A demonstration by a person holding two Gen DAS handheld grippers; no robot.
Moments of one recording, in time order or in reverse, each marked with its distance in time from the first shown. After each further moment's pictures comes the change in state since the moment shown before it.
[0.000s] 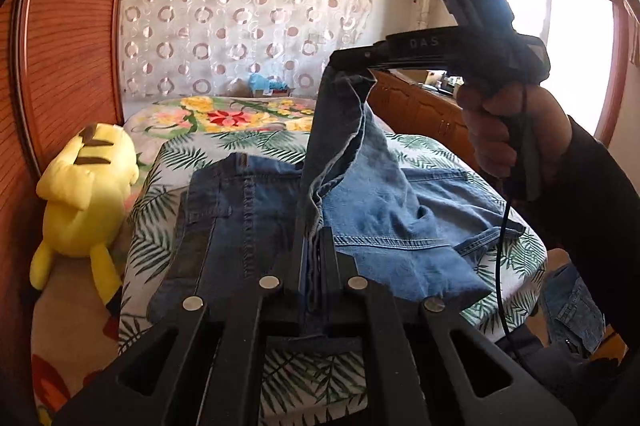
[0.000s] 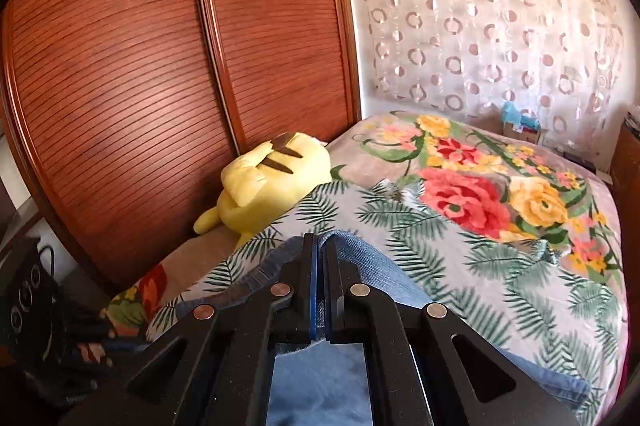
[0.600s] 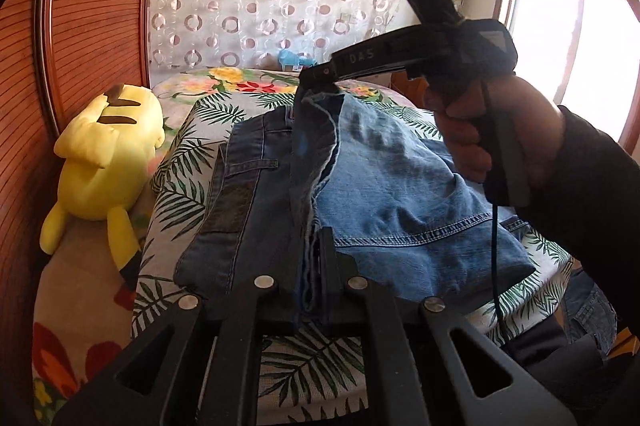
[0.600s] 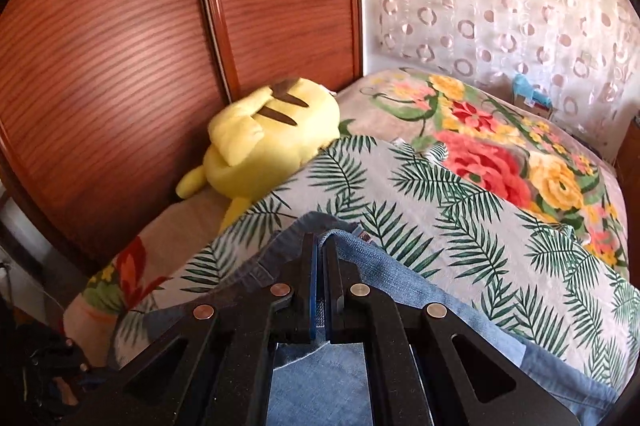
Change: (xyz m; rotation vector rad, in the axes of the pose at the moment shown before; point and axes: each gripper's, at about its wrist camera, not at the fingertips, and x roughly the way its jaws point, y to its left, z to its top) left arm 0.015 0.029 -0.028 -0.060 0.068 0.076; right arm 0.105 0.024 0.010 -0.036 0.165 -0.034
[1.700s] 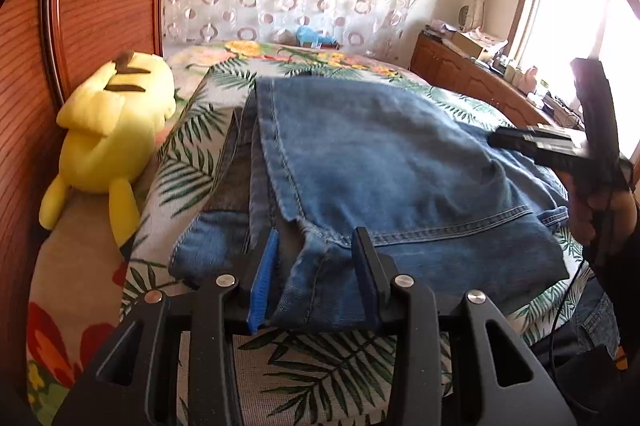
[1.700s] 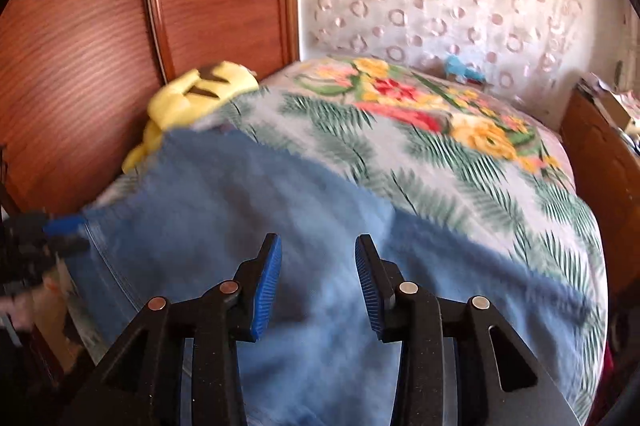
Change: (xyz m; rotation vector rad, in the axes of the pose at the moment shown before) left arm 0.033 0.014 -0.007 -0.057 0.086 0.049; right arm -0.083 -0.074 -0.144 0.083 -0.014 -0.164
